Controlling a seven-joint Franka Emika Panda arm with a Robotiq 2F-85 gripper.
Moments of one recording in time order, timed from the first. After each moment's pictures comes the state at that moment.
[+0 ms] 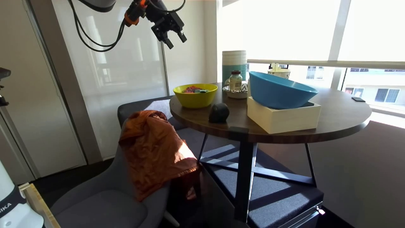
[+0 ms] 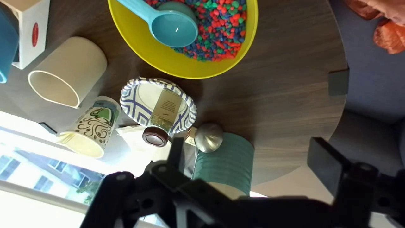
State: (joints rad) arm -0.13 -0.23 0.00 -2.01 -0.32 2.31 0.16
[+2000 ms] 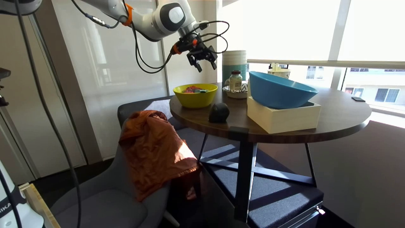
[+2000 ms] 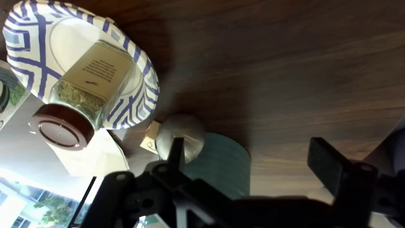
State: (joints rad) arm -0.10 0.36 -0.07 -1.53 -0.17 2.37 -0.02
